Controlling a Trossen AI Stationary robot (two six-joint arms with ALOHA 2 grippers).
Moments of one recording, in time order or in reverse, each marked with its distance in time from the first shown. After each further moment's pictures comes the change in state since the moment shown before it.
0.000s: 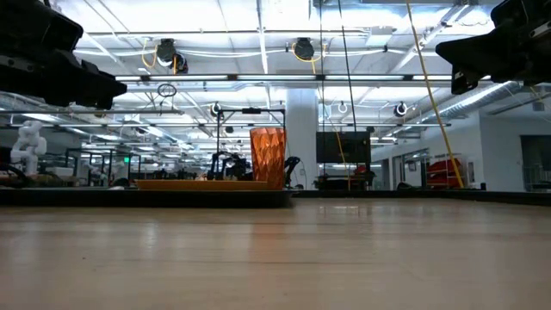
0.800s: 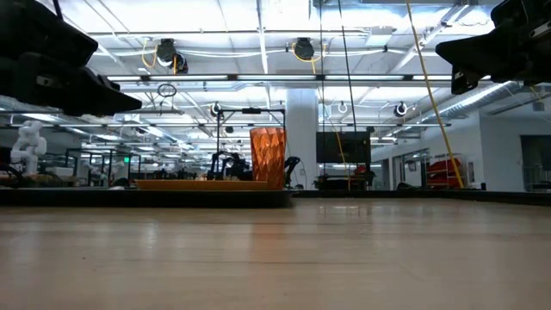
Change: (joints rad) left arm 0.202 0.000 0.000 -0.035 0.057 0.047; right arm 0.000 0.000 0.000 0.000 0.000 0.000
